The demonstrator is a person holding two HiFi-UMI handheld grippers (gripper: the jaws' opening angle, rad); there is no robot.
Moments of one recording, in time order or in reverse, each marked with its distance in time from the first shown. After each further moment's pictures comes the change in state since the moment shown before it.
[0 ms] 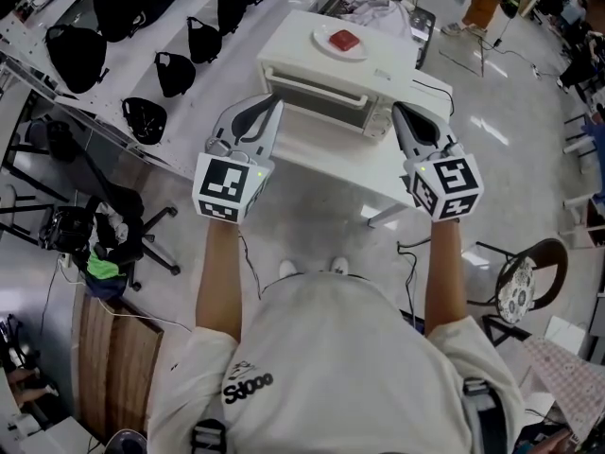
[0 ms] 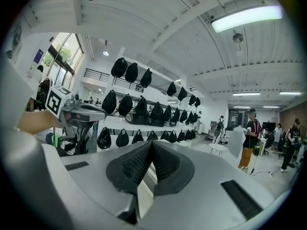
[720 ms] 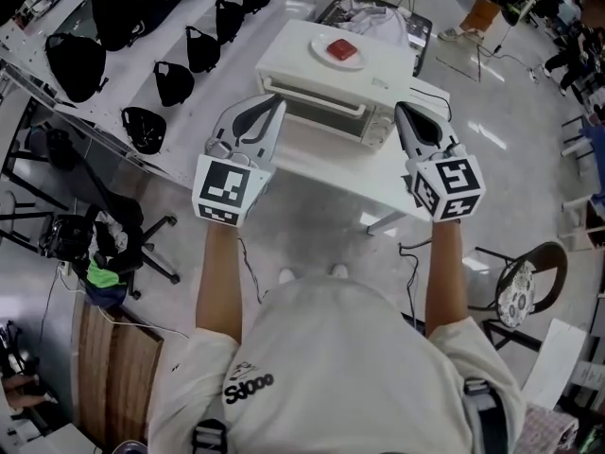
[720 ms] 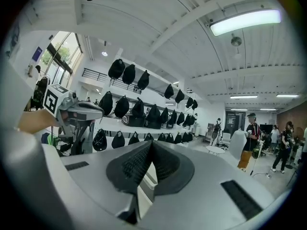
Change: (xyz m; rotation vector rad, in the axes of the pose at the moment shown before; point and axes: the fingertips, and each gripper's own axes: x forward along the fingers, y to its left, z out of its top) left arm 0.010 0.004 0.021 0.065 -0.040 -0.022; right arm 0.006 -0.016 0.012 -0.008 -0.022 -0.035
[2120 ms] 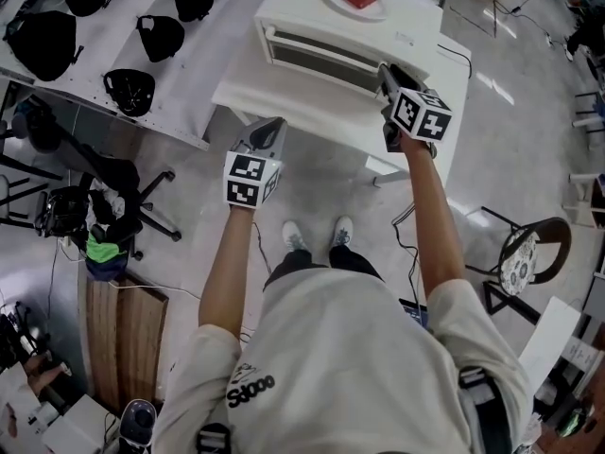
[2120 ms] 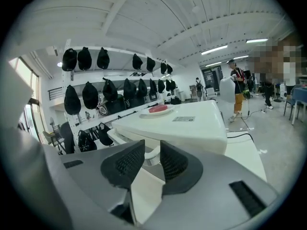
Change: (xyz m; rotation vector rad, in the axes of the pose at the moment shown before) left arm -0.005 -0.054 -0.252 -0.375 0.429 -0.044; right arm 0.133 -0.020 -0.190 0.467 0.246 -0.110
